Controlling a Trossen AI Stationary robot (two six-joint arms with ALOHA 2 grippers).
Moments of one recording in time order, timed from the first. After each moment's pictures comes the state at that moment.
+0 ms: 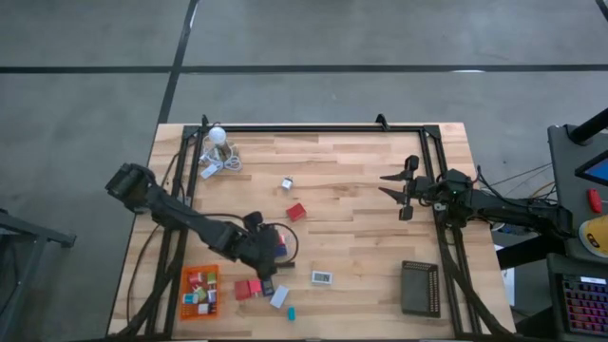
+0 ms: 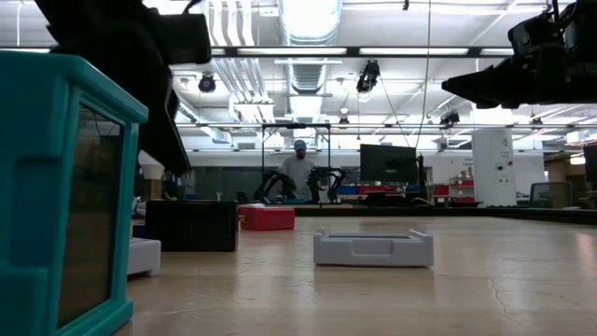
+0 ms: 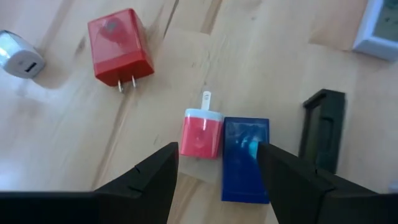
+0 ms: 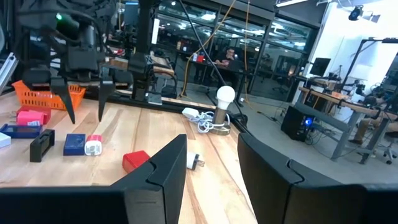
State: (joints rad) left arm -0.46 1.64 0.94 -0.50 -0.44 -0.64; right arm -0.29 0.31 0.01 0.37 -0.13 -0.19
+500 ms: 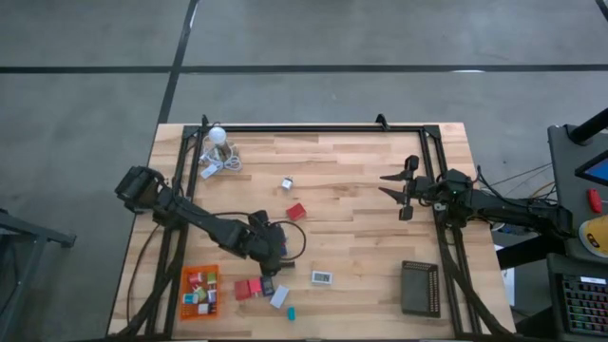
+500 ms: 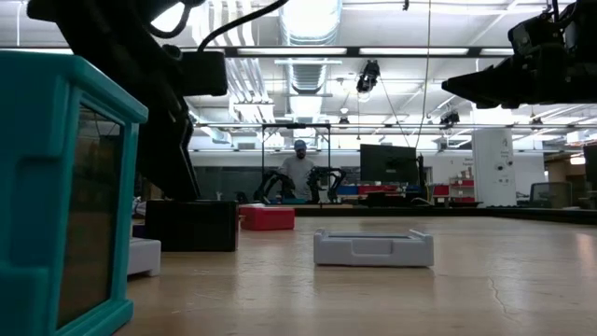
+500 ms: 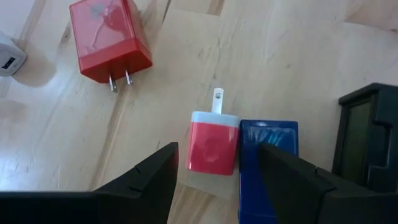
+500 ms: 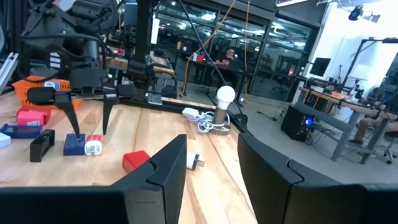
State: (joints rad) left arm -0.40 1.72 0.94 -0.46 -0.40 -0.58; right arm -0.29 0.31 0.01 0.37 -0.13 -0.19
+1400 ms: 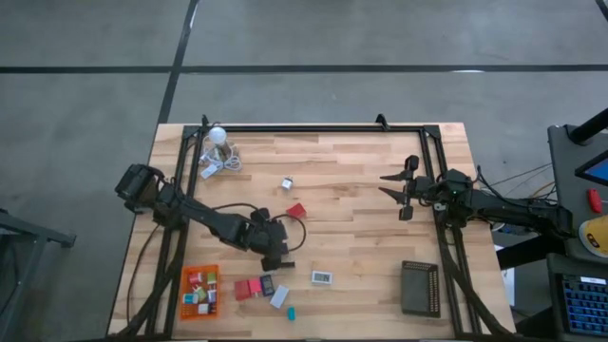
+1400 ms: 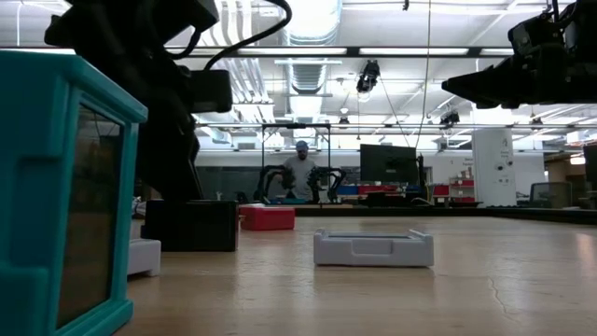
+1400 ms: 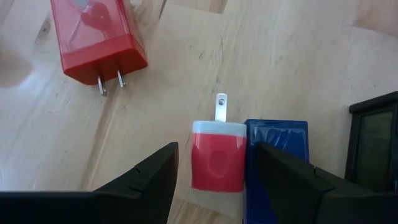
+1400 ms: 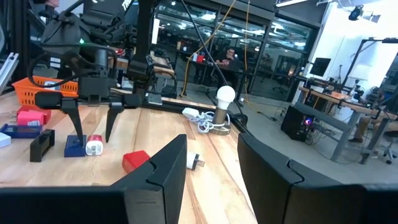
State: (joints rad) left arm -0.34 1.72 0.86 -0.33 -0.31 -0.54; right arm -0.29 0.31 0.01 0.37 -0.13 -0.19
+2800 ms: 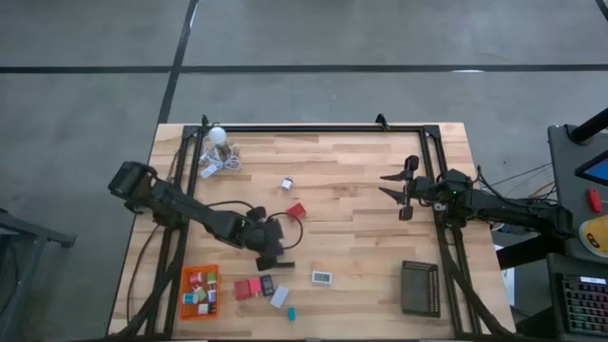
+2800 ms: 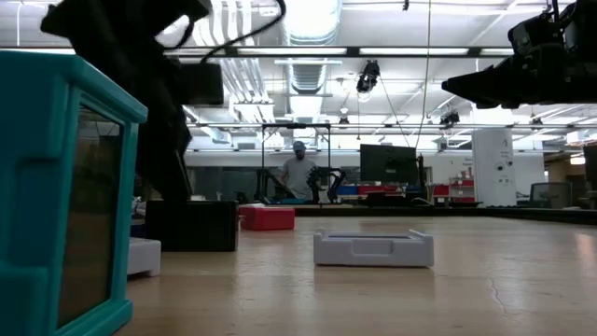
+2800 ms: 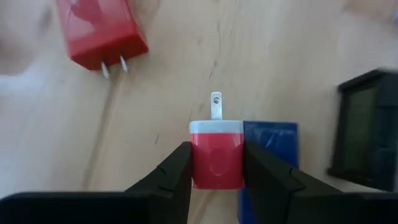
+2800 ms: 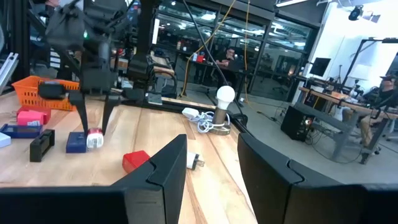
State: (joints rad) left arm -0.34 1.64 0.86 -0.40 -0.28 -0.53; right arm -0.29 0.31 0.01 0.37 -0.13 -0.19
